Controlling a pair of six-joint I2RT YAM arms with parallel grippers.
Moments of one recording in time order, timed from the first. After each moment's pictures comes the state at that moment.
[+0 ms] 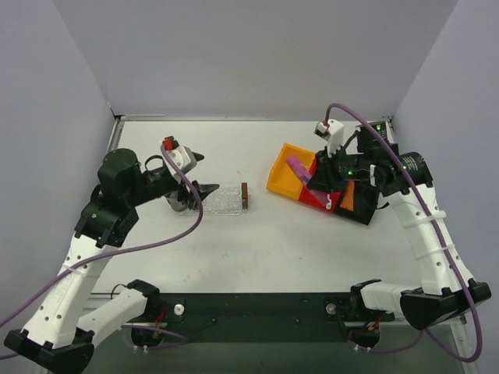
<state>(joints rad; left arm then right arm) -0.38 0.90 1.16 -0.42 0.61 0.27 0.28 1.23 1.50 -1.06 -0.52 -0.22</state>
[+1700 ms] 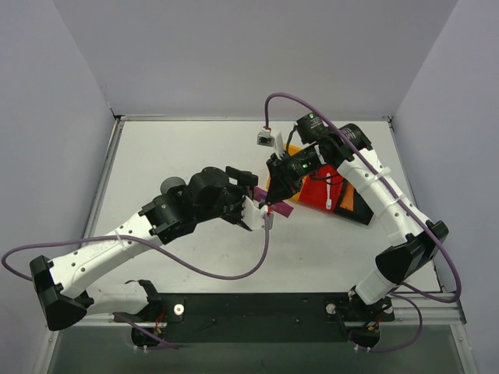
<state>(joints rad) -0.97 1.18 1.21 -0.50 -0.01 1.03 0.56 1.60 1.77 -1.24 -0.78 -0.26</state>
